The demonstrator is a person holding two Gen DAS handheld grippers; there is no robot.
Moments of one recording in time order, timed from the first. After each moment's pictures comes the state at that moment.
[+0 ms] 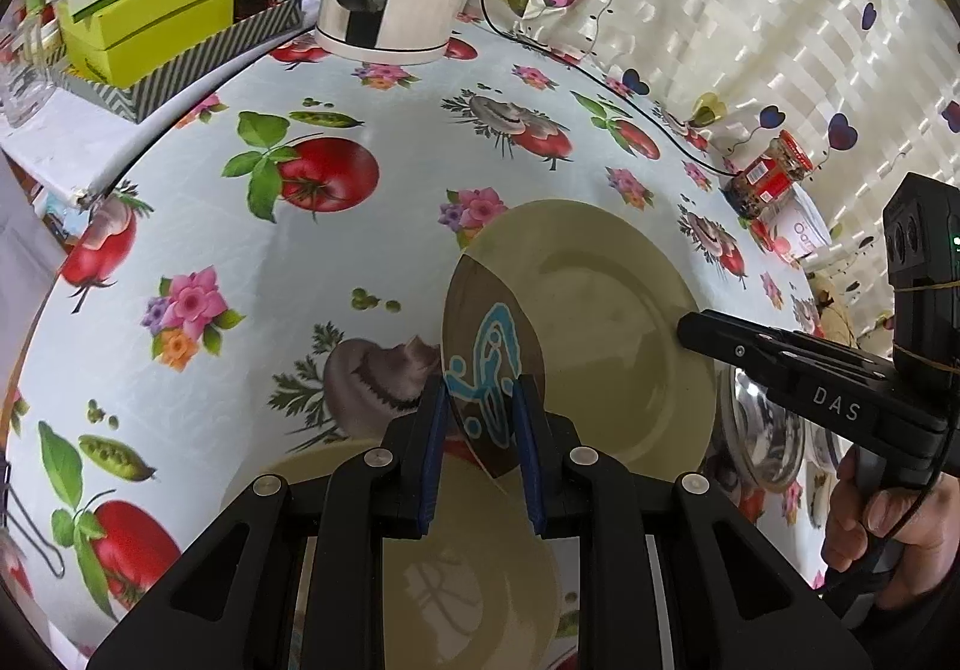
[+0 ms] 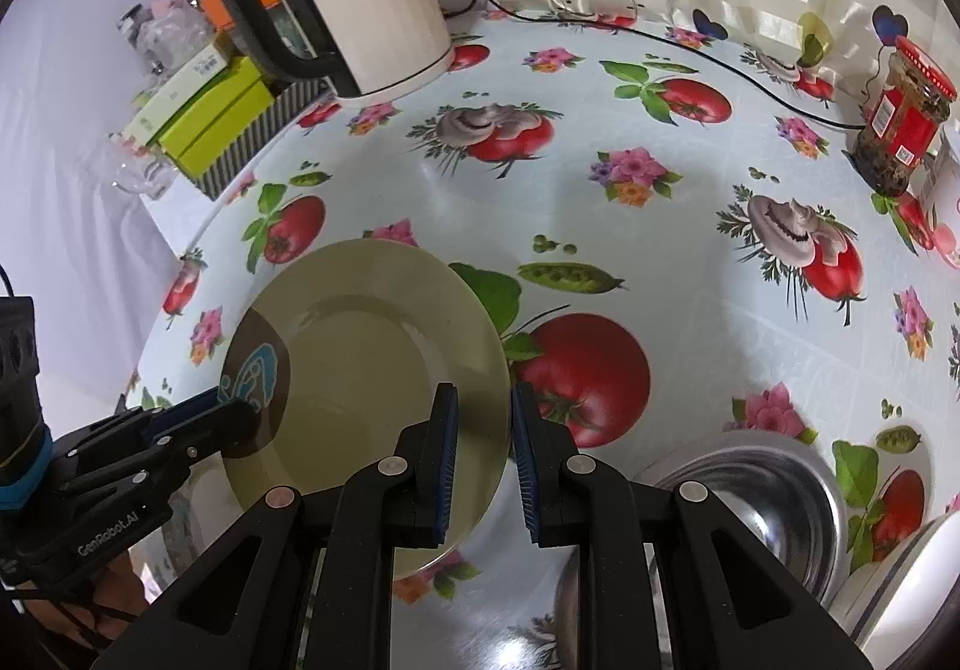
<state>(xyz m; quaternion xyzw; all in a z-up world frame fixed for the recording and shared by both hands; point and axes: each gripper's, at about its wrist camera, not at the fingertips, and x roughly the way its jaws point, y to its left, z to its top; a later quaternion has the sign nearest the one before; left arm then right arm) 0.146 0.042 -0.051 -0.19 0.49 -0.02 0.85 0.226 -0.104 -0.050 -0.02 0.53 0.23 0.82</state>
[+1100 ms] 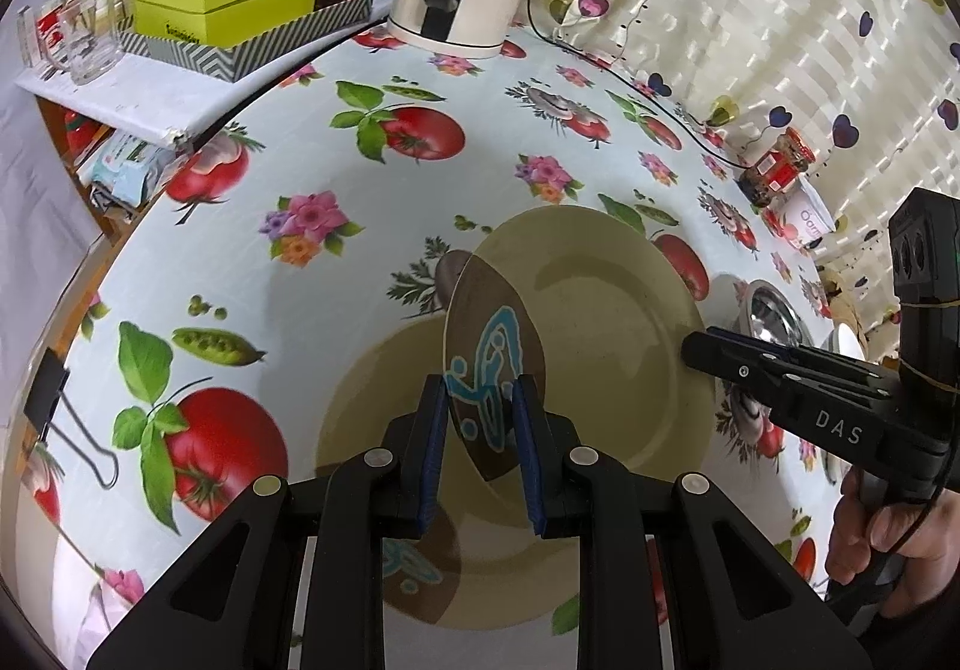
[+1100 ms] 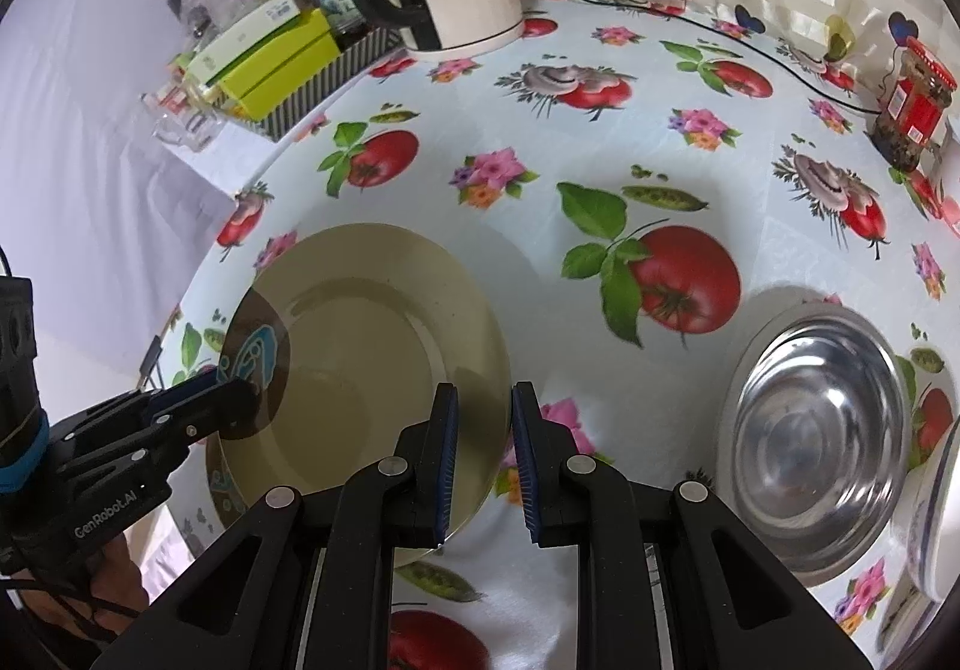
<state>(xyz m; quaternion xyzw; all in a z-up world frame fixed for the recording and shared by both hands) 0.072 0.072 -0.048 -0.19 0.48 0.01 0.85 0.156 -0.067 -0.052 -0.03 0.53 0.25 0.81</state>
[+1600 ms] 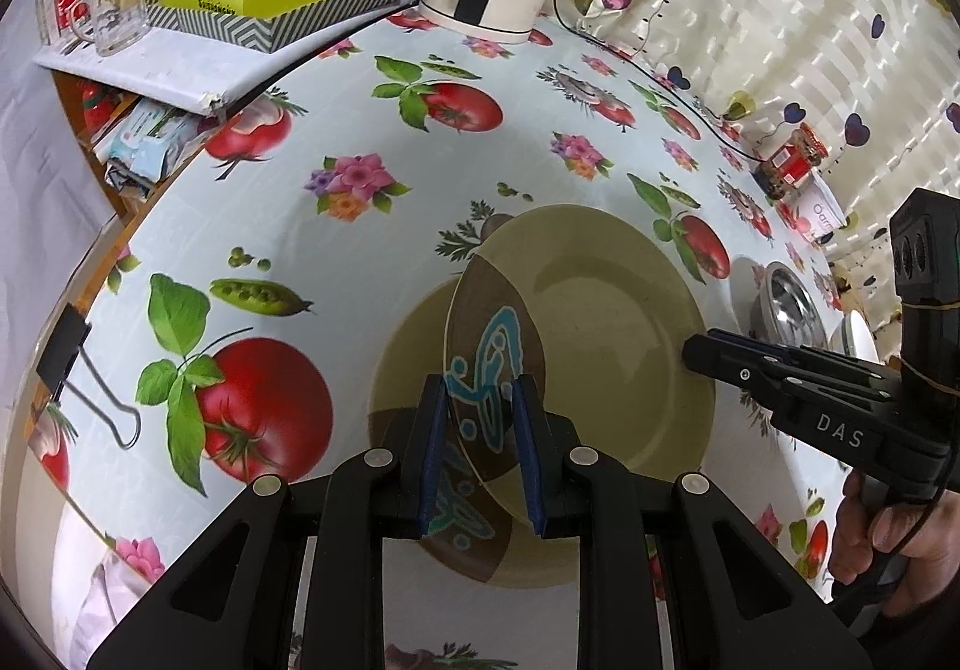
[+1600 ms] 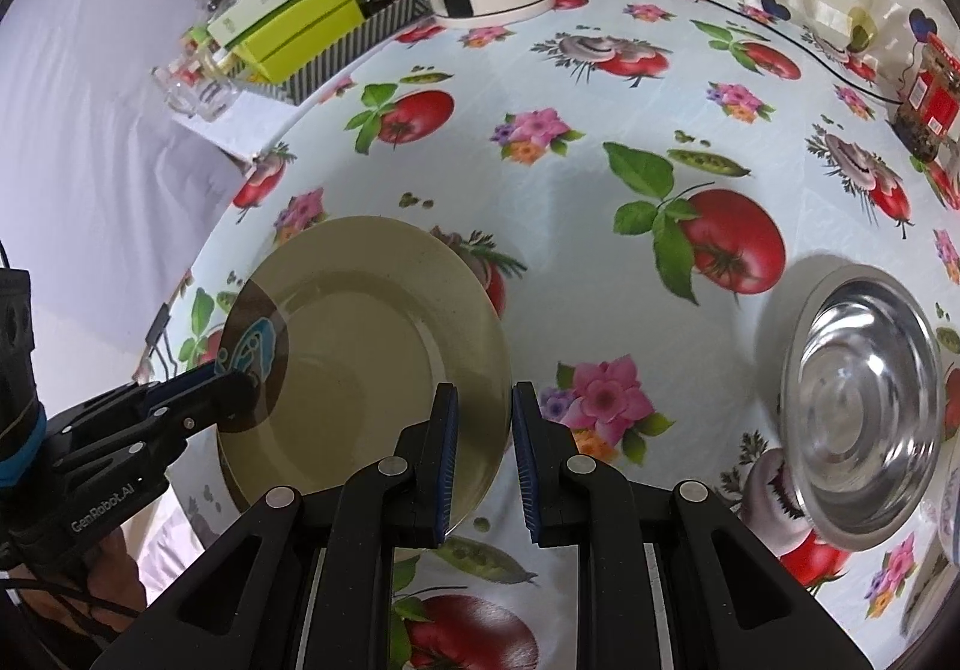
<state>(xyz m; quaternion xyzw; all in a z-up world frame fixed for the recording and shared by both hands) 0.050 0.084 -0.059 -0.19 0.49 0.02 0.85 0.137 -0.048 -0.066 -0.04 0.55 0.26 0.80</state>
